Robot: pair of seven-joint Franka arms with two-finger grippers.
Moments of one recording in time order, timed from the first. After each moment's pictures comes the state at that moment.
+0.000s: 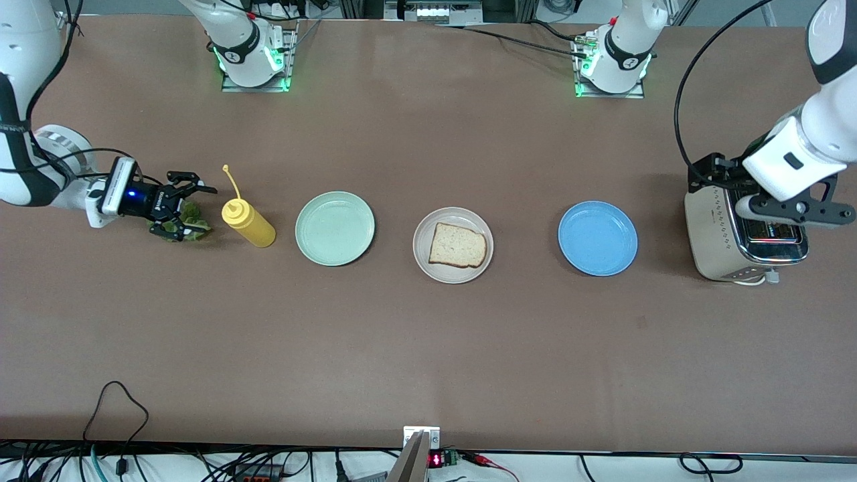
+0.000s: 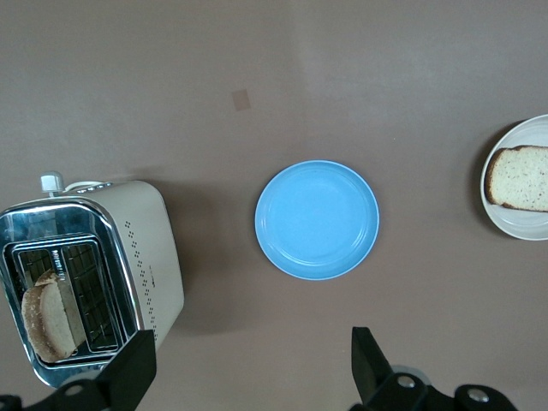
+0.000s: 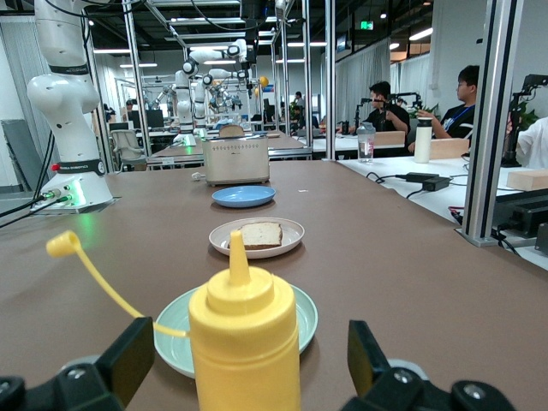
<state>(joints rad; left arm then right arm) -0.06 0.09 -0.03 -1.58 0.02 1.58 0.03 -0.15 0.54 -0.29 -2.08 1.31 1.44 -2.63</state>
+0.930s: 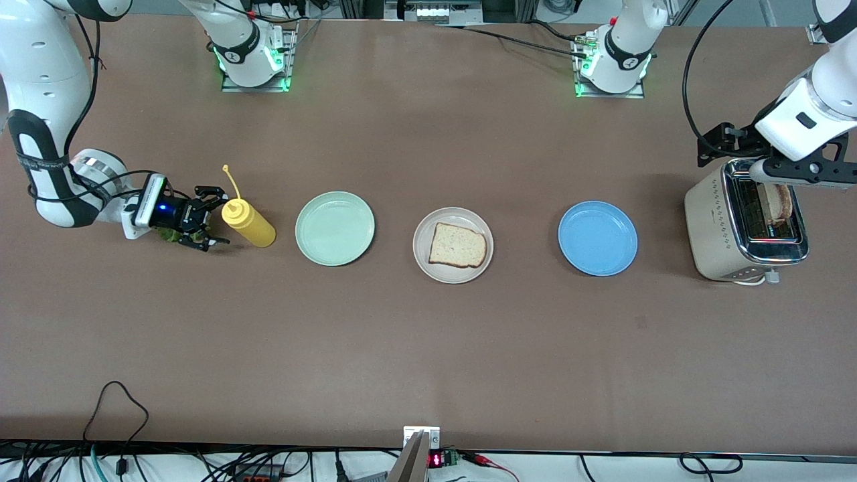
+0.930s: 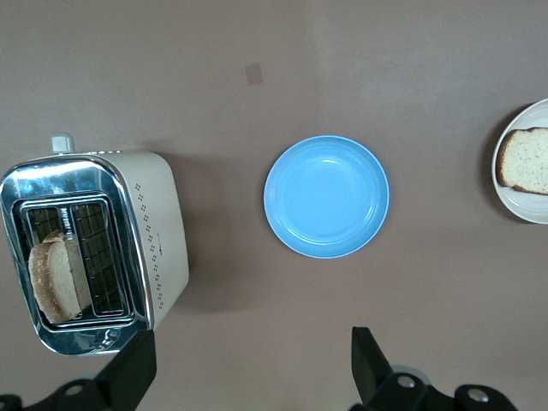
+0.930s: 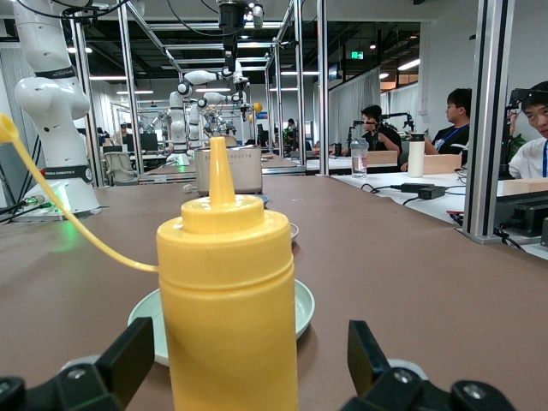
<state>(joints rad) -0.04 -0.05 -0.02 -1.74 0.02 1.61 0.03 -0.14 0.69 -0.24 -2.04 1.41 1.42 -2.72</state>
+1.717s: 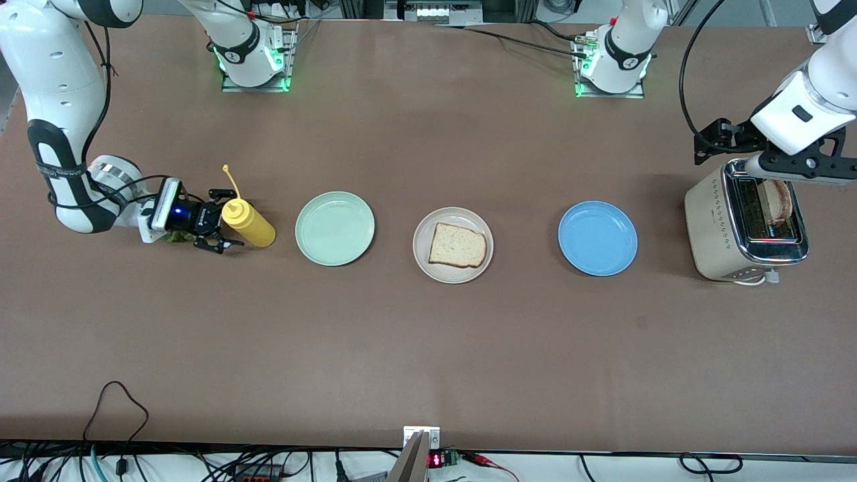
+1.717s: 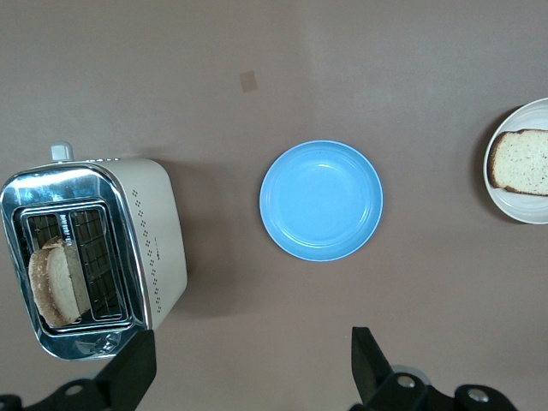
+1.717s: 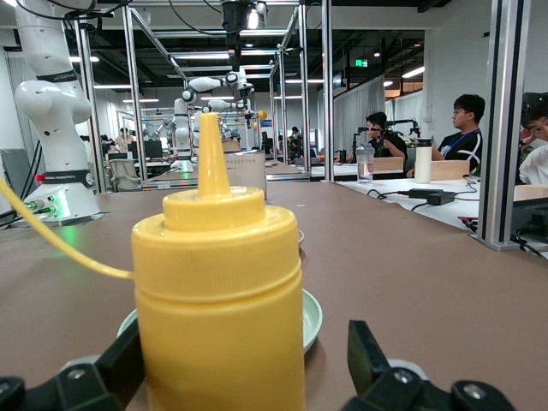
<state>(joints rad) -0.04 -0.06 -0.03 -1.73 0.02 1.60 0.03 -0.09 0.72 -0.24 -2.04 1.46 1.42 -2.73</state>
